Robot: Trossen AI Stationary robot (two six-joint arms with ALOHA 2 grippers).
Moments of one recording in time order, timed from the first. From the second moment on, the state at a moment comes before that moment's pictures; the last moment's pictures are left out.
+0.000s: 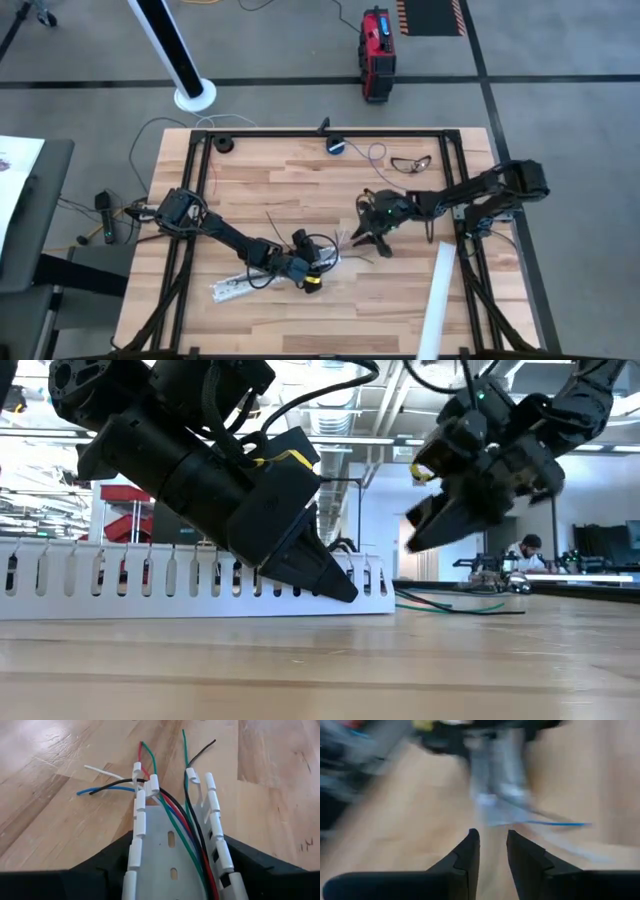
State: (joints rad) left arm -0.37 2.03 0.87 0.37 -0.52 -0.48; right arm -0.04 1.50 0.52 0.35 -0.43 -0.01
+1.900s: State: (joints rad) left arm -0.30 1.69 1.32 -0.37 -0.34 -0.36; right arm 1.05 1.15 0.80 -1.01 -0.14 0.88
